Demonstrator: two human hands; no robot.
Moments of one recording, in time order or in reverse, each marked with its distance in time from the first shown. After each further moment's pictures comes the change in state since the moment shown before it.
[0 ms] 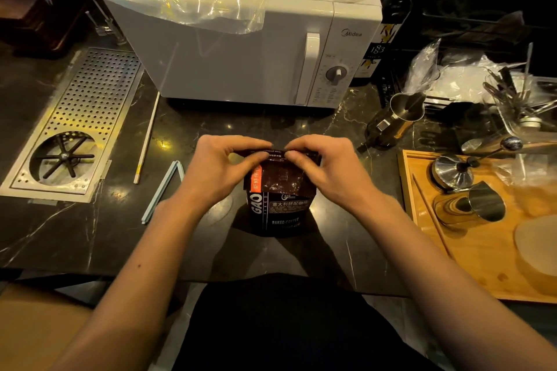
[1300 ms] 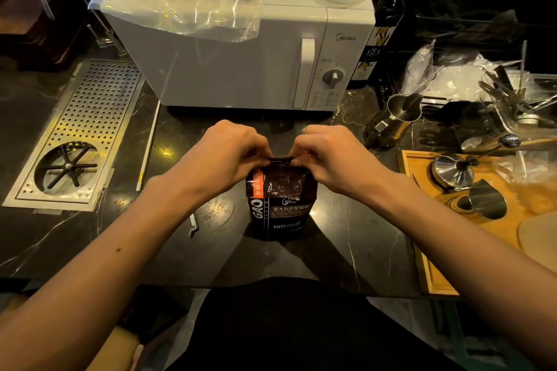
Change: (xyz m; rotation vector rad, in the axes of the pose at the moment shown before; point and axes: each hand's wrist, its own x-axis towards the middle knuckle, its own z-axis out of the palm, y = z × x) left_hand 0.025 0.026 -0.020 0.463 -0.287 0.235; right_hand 0.015 -0.006 -0.025 -0.273 -0.202 -0.139
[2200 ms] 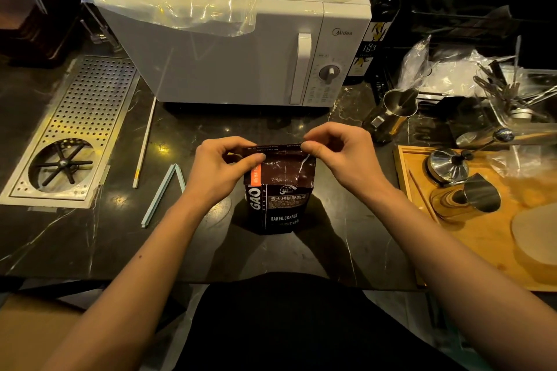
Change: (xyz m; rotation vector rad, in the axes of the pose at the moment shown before) left_hand -0.020 -0.016 0.053 -0.632 0.277 -0.448; right_hand -0.020 0.018 0.021 0.437 0.332 0.311
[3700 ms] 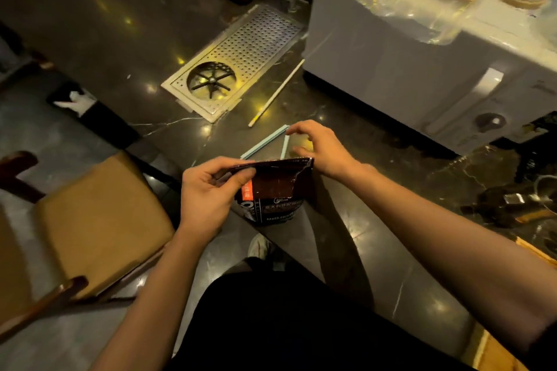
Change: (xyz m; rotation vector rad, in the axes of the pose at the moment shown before) left_hand -0.163 -0.026 -0.048 -0.355 0.787 -0.168; right_hand 0.059 -0.030 0.187 -0.134 -0.773 -0.397
